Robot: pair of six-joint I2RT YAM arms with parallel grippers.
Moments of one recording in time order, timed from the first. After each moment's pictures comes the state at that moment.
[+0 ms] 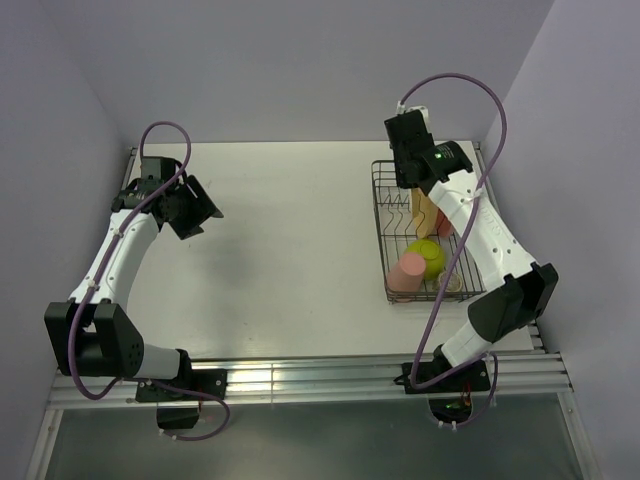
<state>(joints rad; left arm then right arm) -0.05 1.39 1.23 -0.77 0.13 -0.67 0.39 1.57 1.74 -1.02 0.53 0.18</state>
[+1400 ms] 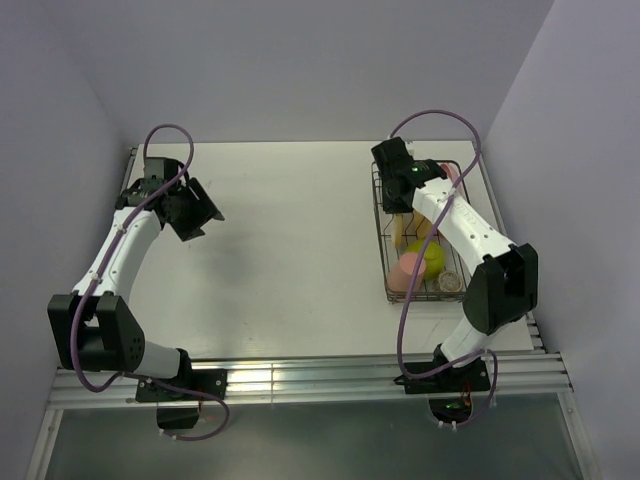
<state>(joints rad) -0.05 1.42 1.23 -0.77 0.13 -0.67 0.39 1.63 1.49 -0.91 0.39 0.31</state>
